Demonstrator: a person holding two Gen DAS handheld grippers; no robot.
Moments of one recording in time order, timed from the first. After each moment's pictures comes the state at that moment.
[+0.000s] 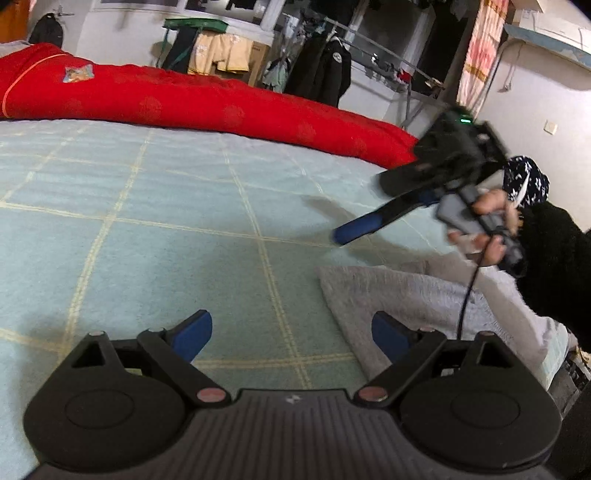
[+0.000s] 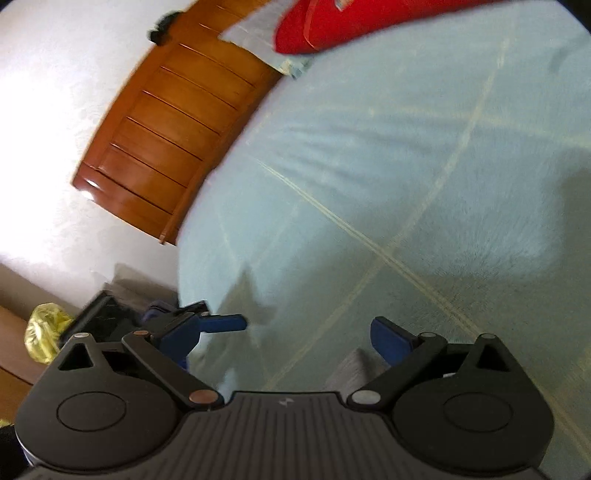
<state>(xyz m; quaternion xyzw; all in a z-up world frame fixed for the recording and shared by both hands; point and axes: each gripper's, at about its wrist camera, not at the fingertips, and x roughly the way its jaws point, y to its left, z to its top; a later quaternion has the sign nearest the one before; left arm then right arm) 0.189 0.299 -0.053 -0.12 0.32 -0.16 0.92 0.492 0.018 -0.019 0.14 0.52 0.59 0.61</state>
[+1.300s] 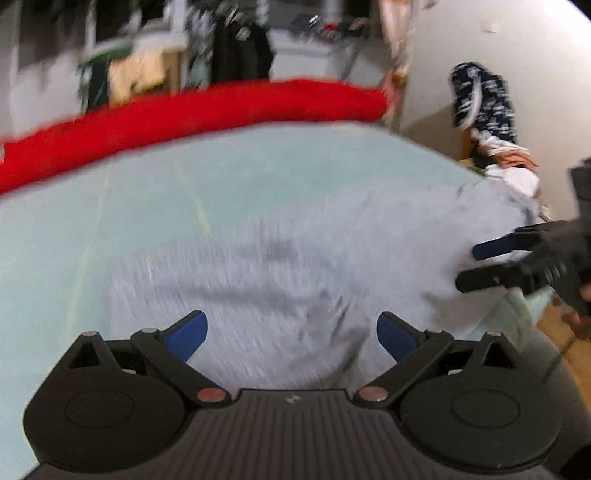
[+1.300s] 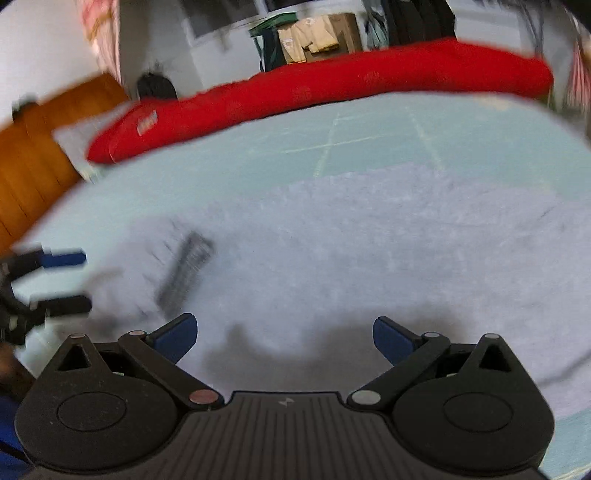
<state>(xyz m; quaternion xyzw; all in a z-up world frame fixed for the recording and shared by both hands) 0.158 0.085 -0.051 0.03 0.35 -0.20 0.92 0.230 -0.250 -0.034 0.03 0.38 0.20 0.91</state>
